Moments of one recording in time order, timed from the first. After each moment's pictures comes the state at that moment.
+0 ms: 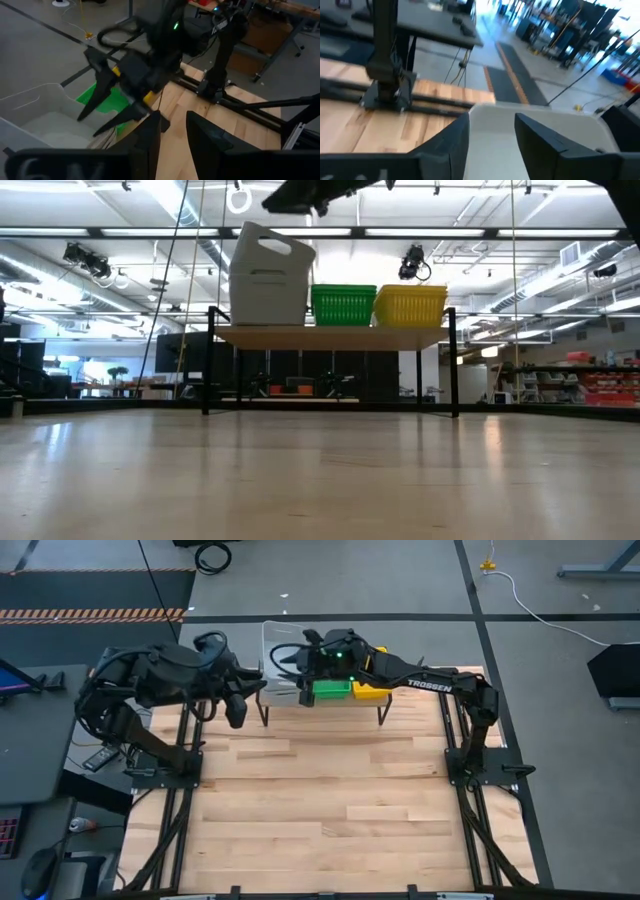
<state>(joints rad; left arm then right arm) -0.10 1.49 2.31 -1.30 -0.49 -0.43 -0.28 1.84 1.82 -0.21 -0.07 -0.36</state>
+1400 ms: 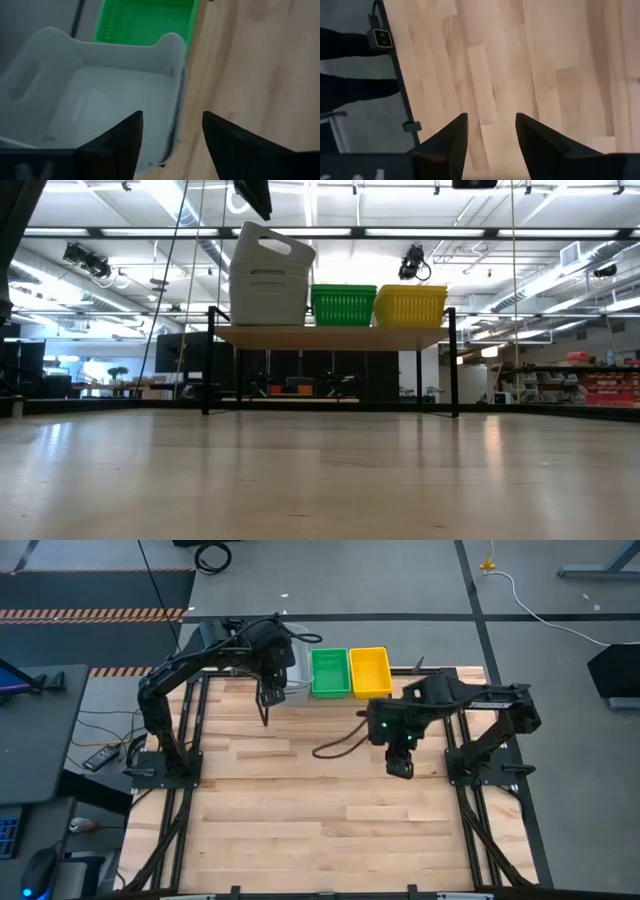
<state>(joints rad) 0.34 1.80 2.31 -1.57 -0.18 0.18 0.07 1.57 1.82 -1.55 -0.25 0.34</state>
